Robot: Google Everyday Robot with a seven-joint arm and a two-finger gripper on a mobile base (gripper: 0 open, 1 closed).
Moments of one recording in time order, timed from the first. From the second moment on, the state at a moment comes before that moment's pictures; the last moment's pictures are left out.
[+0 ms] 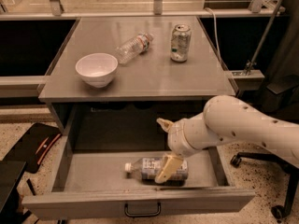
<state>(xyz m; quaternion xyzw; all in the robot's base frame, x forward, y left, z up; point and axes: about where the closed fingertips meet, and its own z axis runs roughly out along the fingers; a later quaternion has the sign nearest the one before) 0.485 -0.041 0.700 -0.67 0.66 0.13 0.31</state>
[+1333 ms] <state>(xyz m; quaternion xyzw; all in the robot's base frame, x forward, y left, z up) 0.499 -0.046 0.693 -0.64 0.68 0.12 0.32</state>
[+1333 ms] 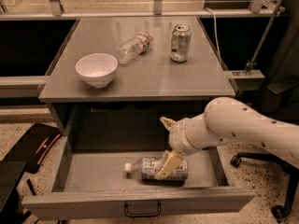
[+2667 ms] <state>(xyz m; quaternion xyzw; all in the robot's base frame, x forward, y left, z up) 0.506 -0.038 0.611 -0.62 0.68 0.16 0.35</state>
